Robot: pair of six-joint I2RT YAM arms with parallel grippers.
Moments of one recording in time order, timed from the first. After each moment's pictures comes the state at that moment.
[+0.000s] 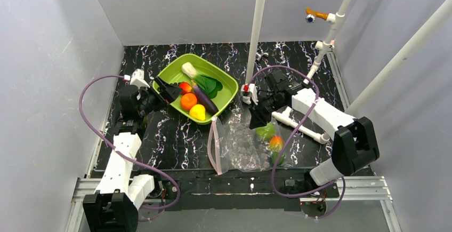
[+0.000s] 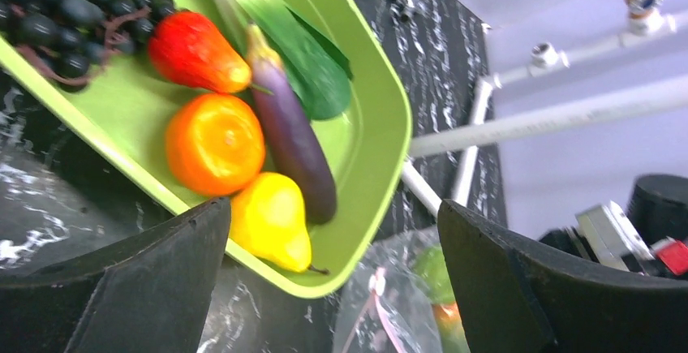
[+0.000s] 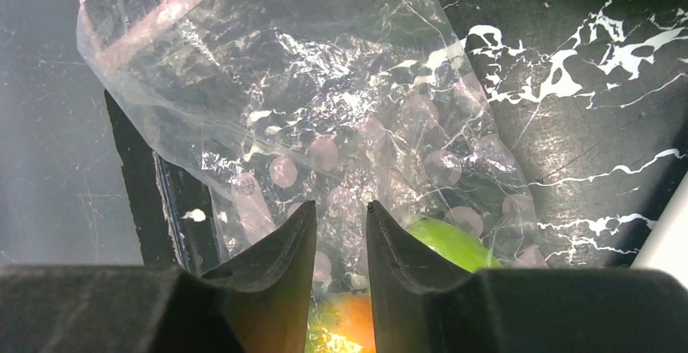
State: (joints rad) left arm 0.05 0.94 0.69 -0.13 0.41 -0.65; right arm 0.51 1.51 1.13 -0.81 -0.78 -0.54
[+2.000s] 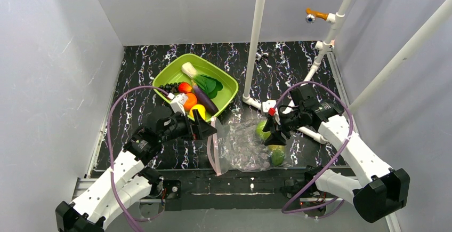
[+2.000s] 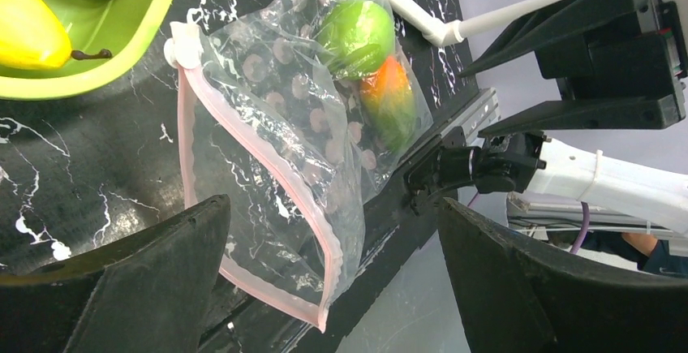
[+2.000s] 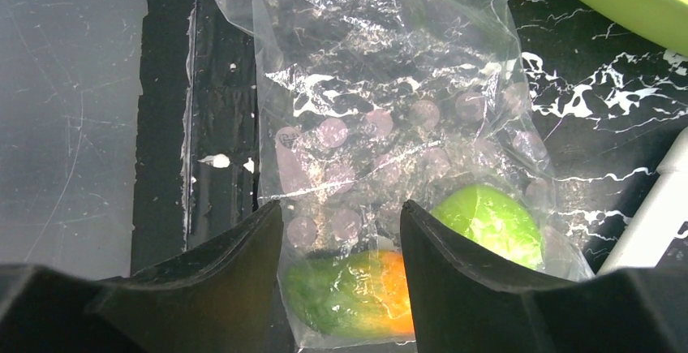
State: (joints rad) left arm -0.56 0.70 0.59 -0.35 0.38 -0.72; right arm 0.43 1.07 0.93 -0.99 -0.92 -0.89
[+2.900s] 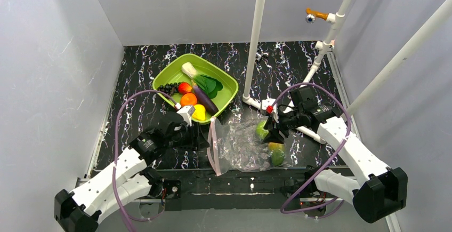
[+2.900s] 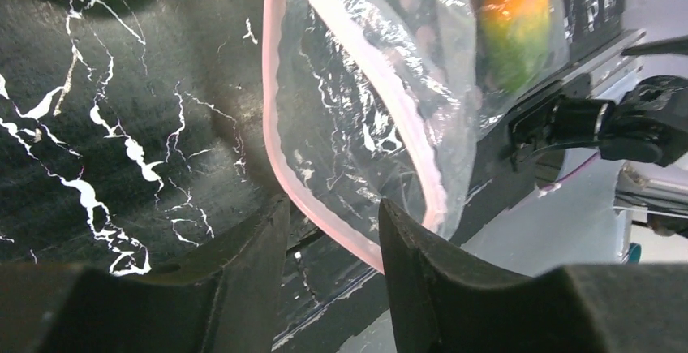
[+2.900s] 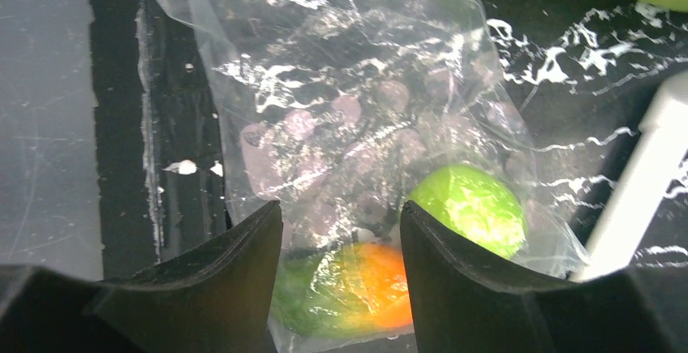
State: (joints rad) left arm -0.70 0.73 0.59 -0.58 0.20 -0.66; right arm 0.41 1.07 0.87 -0.86 -0.87 -0.80
